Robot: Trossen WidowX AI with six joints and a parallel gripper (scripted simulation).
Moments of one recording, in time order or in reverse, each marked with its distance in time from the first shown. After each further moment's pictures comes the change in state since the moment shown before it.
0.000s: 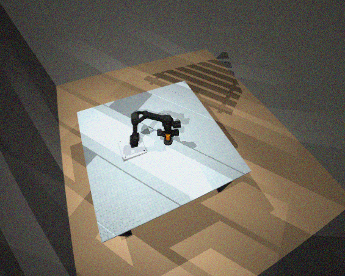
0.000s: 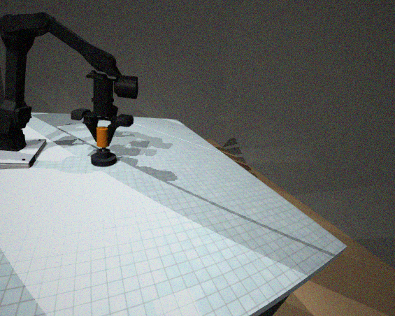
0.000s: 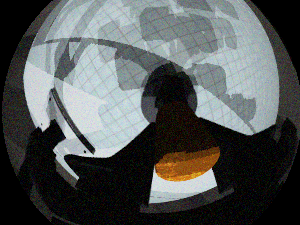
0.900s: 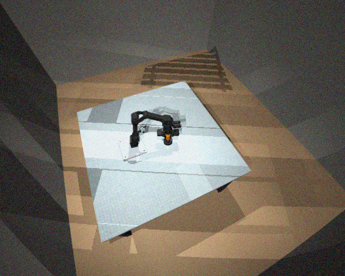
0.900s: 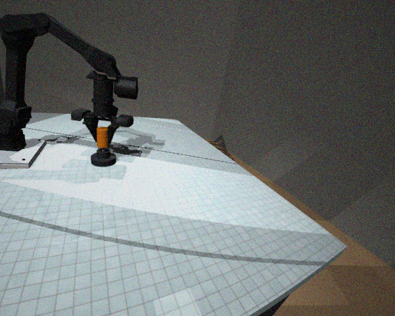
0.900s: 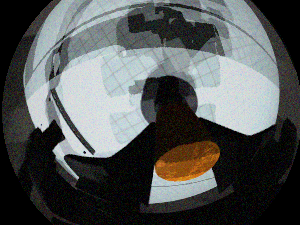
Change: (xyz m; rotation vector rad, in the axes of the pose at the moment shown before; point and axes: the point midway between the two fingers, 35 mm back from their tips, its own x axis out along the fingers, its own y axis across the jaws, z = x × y) arm 0.002 0.000 0.001 -0.003 -0.001 0.002
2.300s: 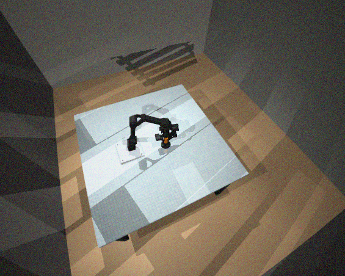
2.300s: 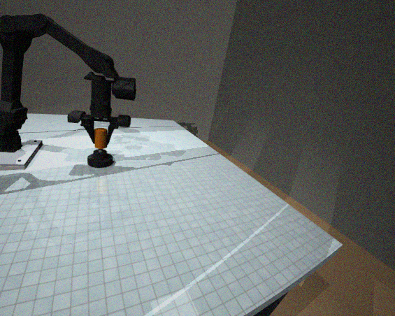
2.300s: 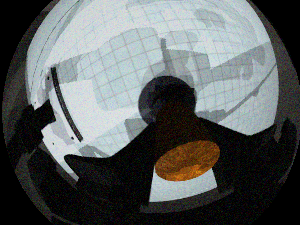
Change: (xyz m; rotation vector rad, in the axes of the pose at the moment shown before) arm 0.000 -0.004 0.000 -0.201 0.000 0.001
